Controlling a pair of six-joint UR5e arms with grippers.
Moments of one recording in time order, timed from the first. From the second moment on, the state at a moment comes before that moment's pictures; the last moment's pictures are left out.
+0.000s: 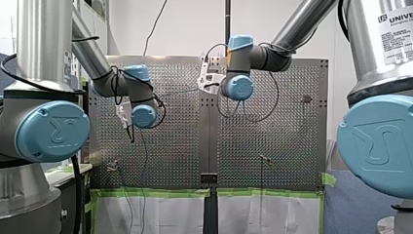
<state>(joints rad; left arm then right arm) -0.42 -1.59 -2.37 -2.00 -2.10 -1.68 2.38 -1.37 1.88 -0.67 1.77 1.72</state>
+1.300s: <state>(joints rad) -0.10 -1.41 -2.24 -2.25 -2.02 -1.85 2.40 -1.35 1.65 -0.54 1.70 1.68</state>
